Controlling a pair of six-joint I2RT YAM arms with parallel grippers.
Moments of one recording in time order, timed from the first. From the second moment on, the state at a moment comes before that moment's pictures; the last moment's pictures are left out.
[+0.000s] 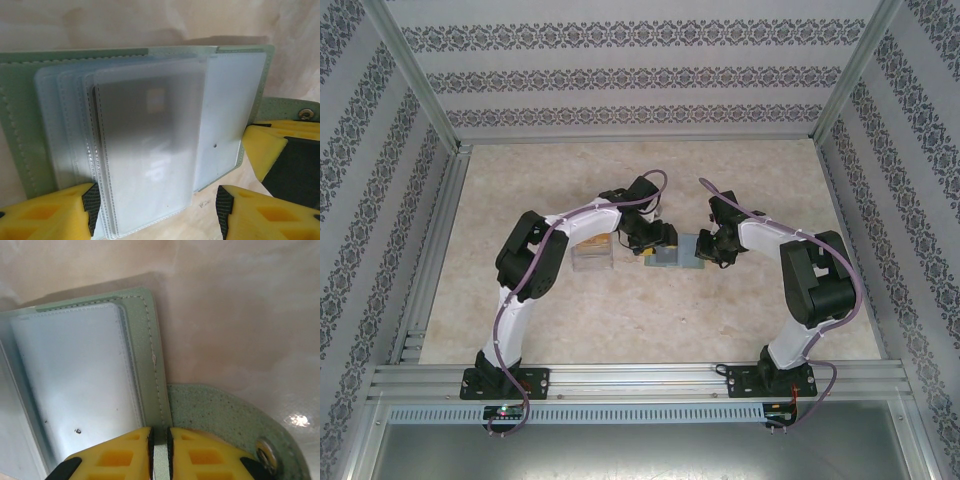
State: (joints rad) left arm -0.62 2.18 1.63 -0.59 0.48 -0.73; right arm 0.26 1.72 0.95 -0.50 -0.21 0.55
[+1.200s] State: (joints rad) left arm -0.62 2.20 1.64 -0.50 0.59 -0.77; right arm 0.26 1.72 0.96 -0.50 -0.21 0.55
